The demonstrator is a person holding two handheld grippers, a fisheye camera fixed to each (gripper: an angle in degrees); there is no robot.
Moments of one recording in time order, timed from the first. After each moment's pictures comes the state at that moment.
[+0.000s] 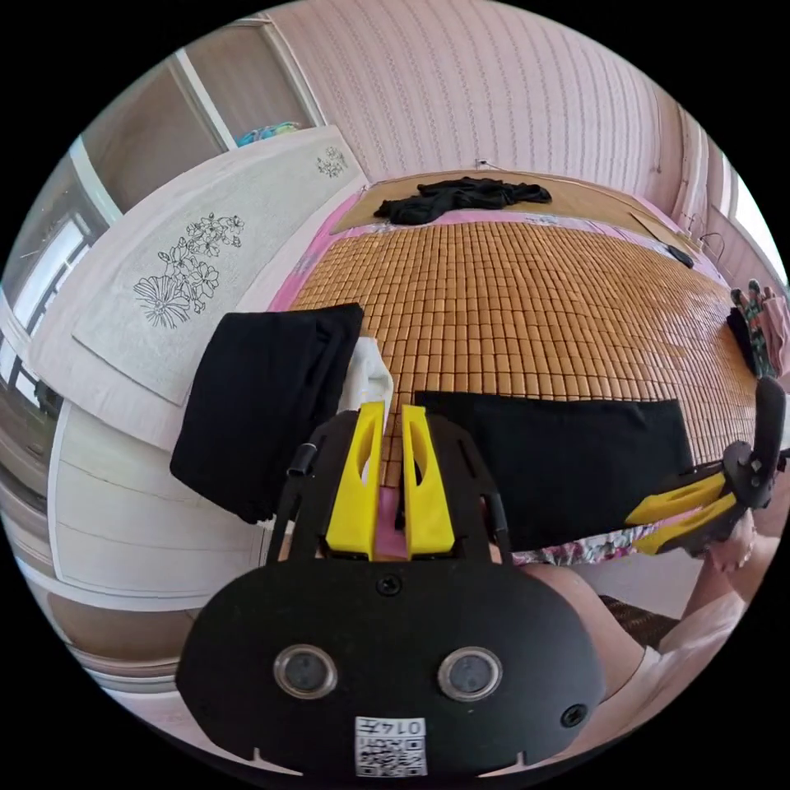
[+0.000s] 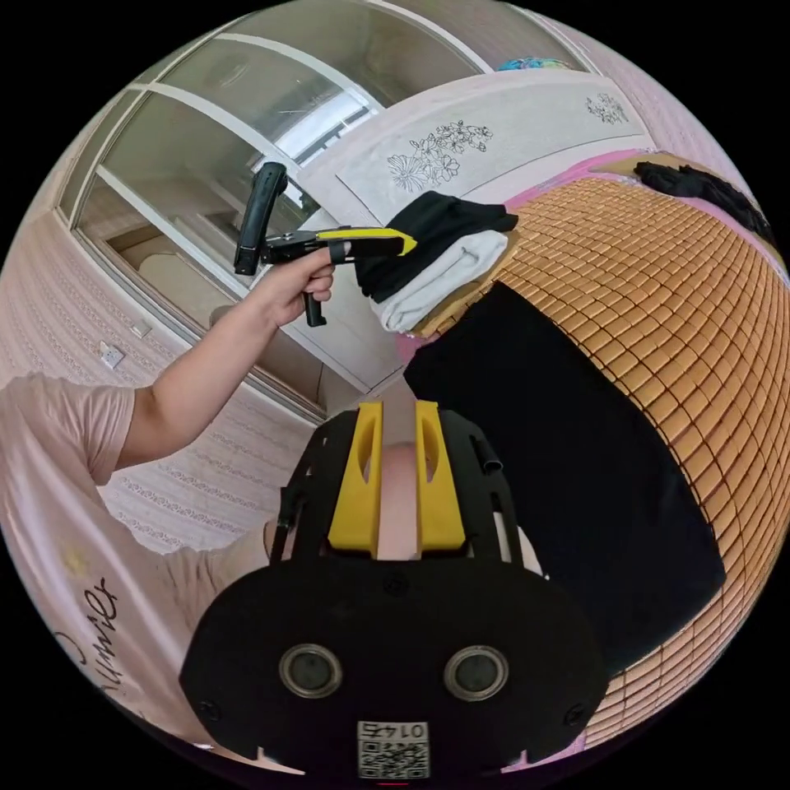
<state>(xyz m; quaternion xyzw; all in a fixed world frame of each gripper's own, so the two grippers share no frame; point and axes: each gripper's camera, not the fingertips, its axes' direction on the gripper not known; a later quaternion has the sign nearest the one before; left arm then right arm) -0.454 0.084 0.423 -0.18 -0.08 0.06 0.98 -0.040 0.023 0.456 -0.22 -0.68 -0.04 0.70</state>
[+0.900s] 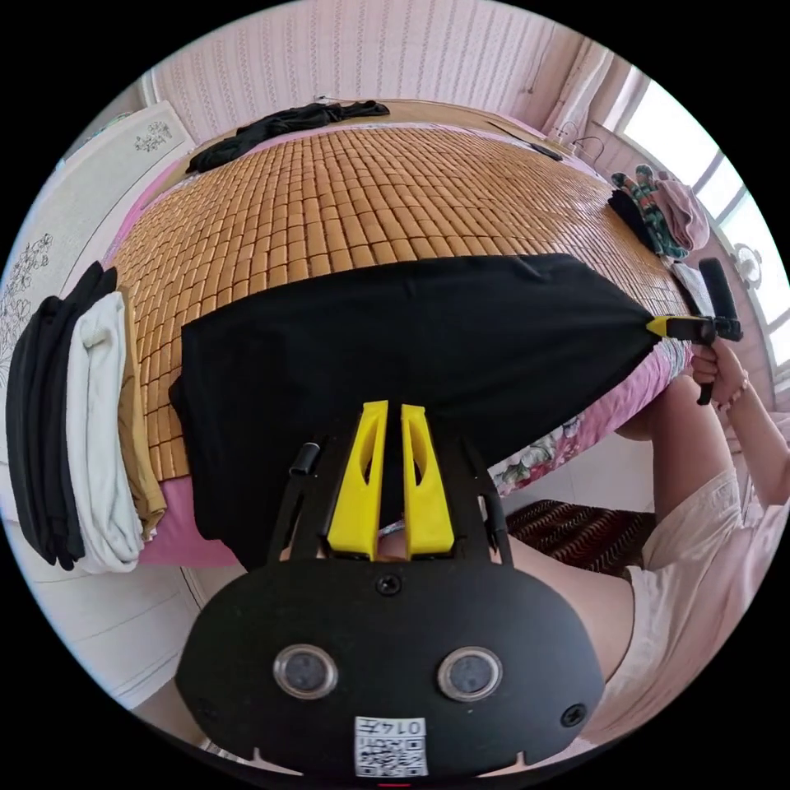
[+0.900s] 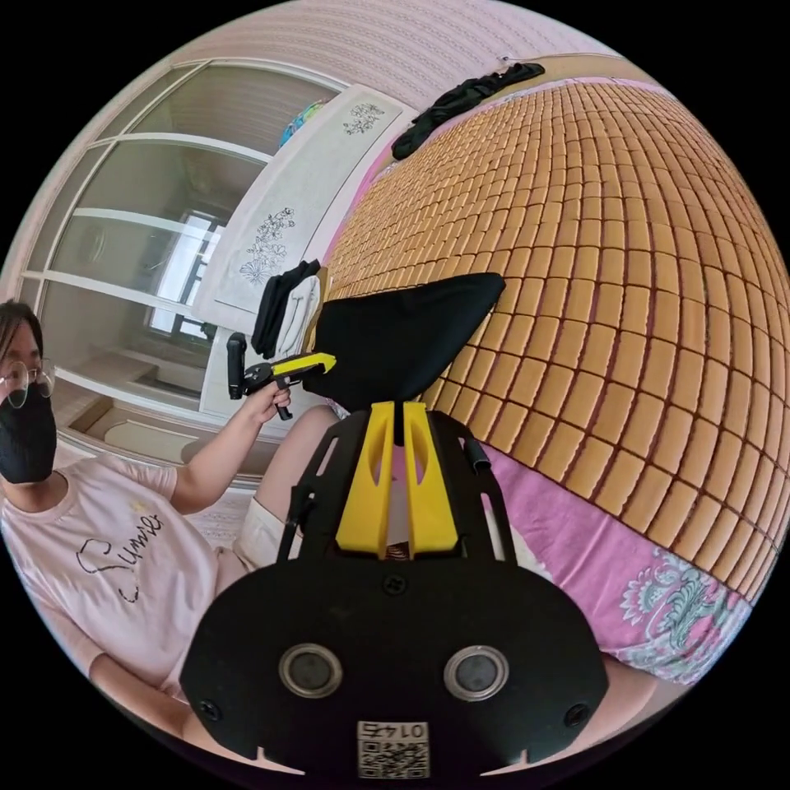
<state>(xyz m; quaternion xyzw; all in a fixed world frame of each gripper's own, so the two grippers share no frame) -0.335 0.173 0.490 -0.28 0.15 0.18 0.93 0.128 0.075 0.528 -0.33 -0.57 0.21 0.73</state>
